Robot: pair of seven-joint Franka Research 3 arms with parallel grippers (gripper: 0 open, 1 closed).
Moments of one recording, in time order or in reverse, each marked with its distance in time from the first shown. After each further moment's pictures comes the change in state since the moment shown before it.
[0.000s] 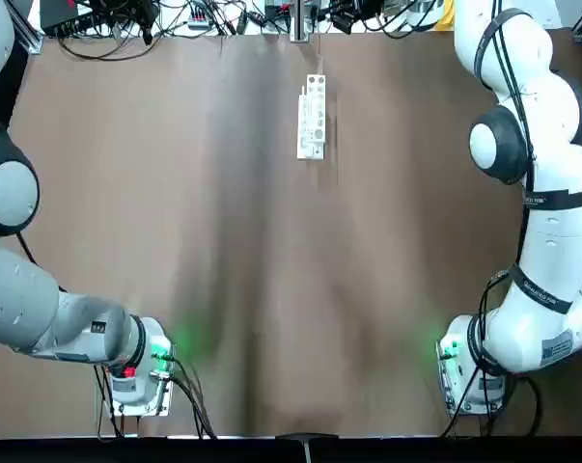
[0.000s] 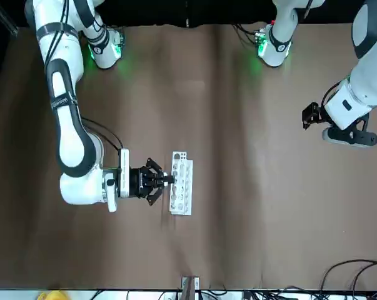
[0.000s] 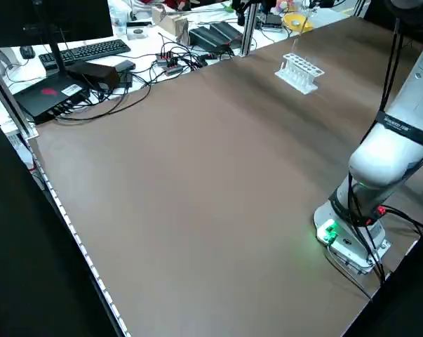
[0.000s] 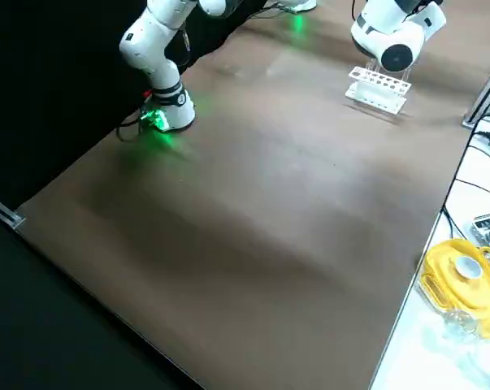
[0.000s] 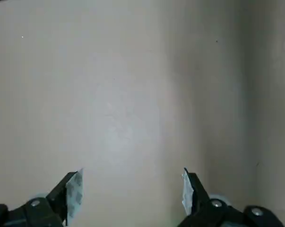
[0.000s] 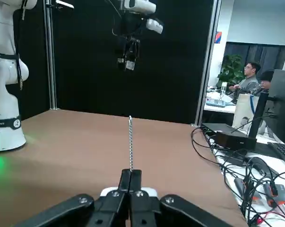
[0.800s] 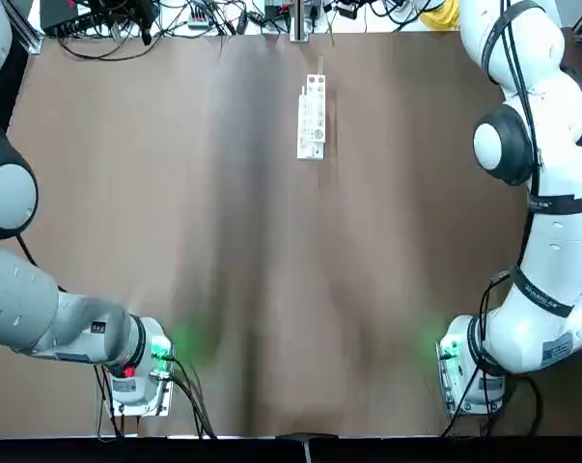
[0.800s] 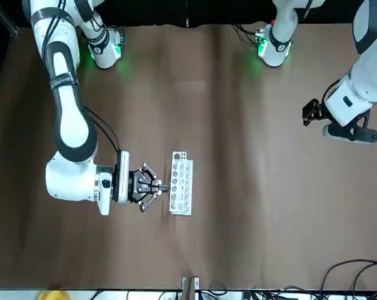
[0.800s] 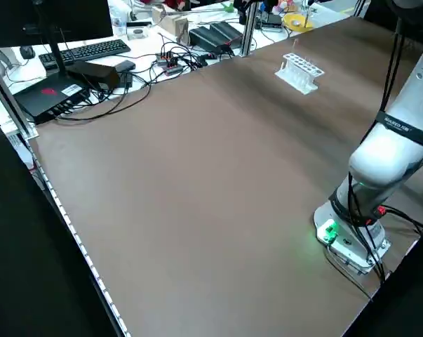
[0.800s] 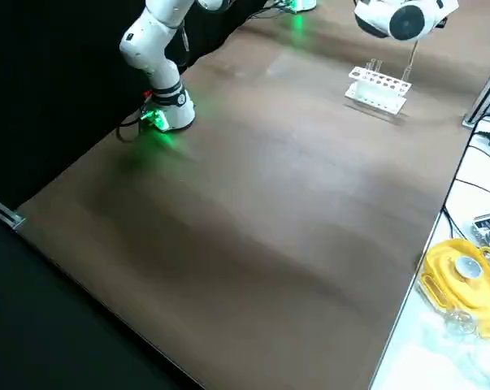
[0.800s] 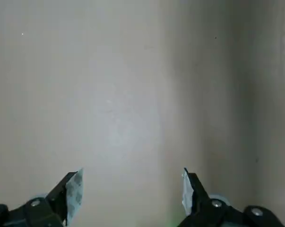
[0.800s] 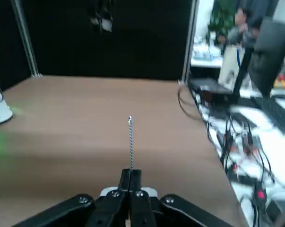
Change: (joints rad) left arm -0.004 -0.011 0.000 0.000 0.000 -0.021 0.000; right arm 0.008 -0.045 -0.005 0.054 -0.227 0.126 0.222
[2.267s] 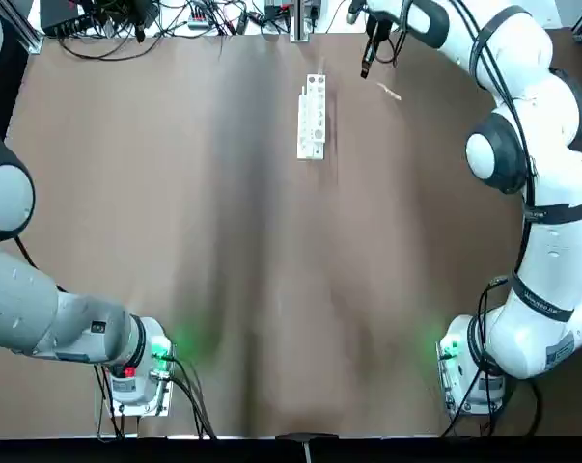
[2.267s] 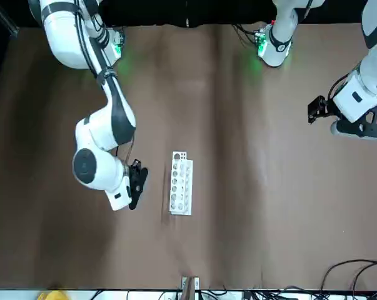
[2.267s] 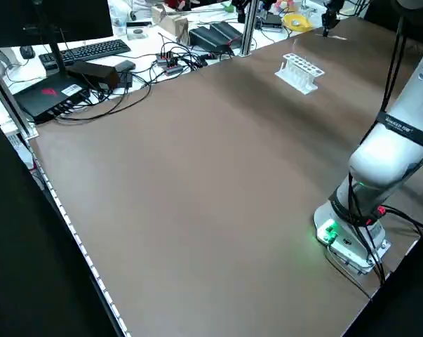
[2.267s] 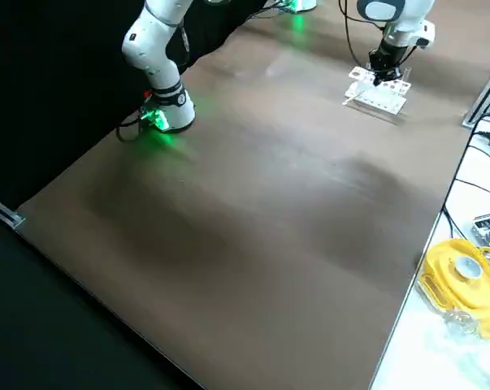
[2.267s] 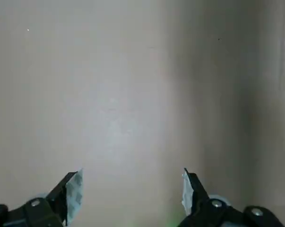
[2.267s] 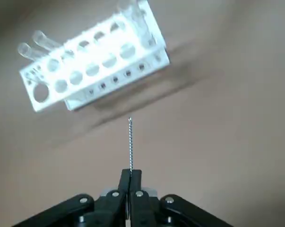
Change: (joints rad) left arm 0.006 -0.017 0.021 0.003 -0.011 -0.014 0.002; right arm 0.098 -0.019 -0.047 -0.019 -1.031 -0.120 1.033
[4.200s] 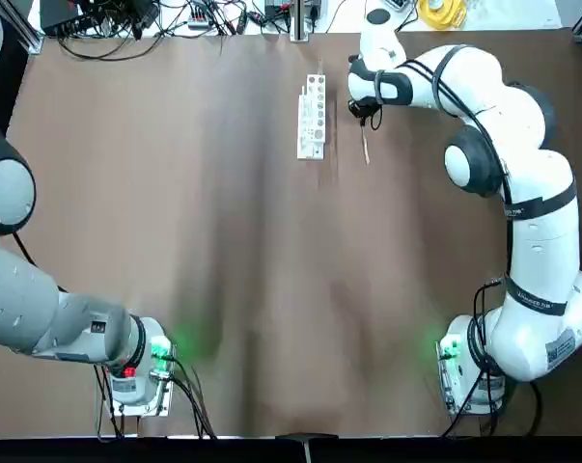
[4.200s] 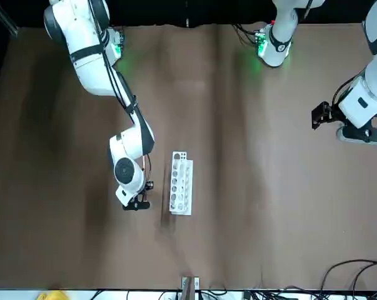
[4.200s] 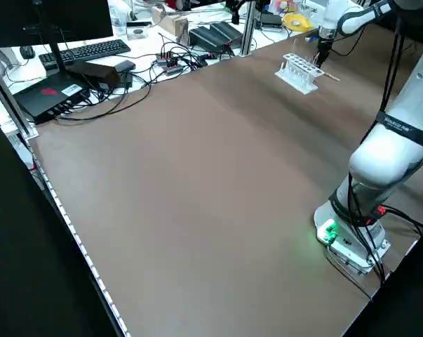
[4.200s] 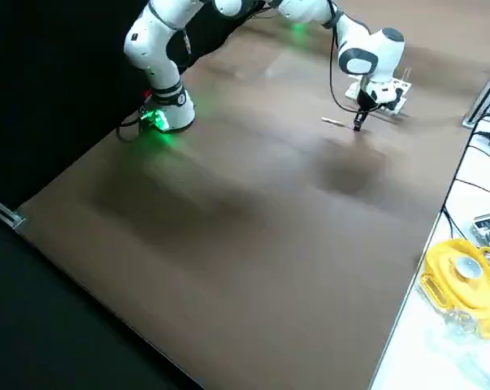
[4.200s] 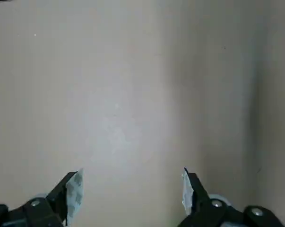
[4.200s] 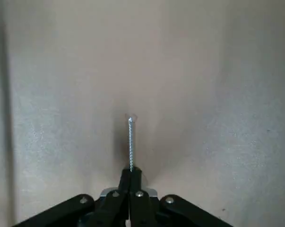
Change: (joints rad) left arm -0.002 0.014 0.028 0.000 -0.001 0.037 0.005; right arm 0.062 0.147 -0.009 -0.230 -0.211 0.370 1.174
